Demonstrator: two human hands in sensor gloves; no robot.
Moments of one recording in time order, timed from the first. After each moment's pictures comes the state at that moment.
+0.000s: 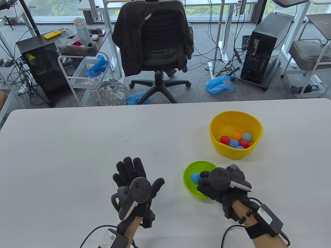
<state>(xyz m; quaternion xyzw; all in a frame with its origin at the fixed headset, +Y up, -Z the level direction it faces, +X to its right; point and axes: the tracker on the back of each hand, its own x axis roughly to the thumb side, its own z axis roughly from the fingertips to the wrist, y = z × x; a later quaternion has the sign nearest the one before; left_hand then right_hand) -0.143 -0.697 -0.323 0.08 0.00 0.20 0.98 0.151 -0.725 -0.369 0.25 0.10 0.95 0.12</state>
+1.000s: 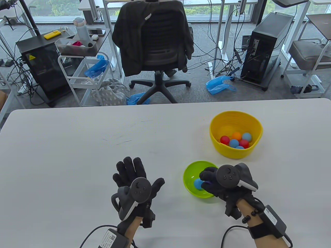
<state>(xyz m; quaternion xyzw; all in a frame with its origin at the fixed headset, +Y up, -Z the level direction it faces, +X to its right) -0.142 -0.696 -0.322 0.08 0.00 0.19 0.98 0.178 -0.701 -0.367 0.24 0.03 0.95 0.21</state>
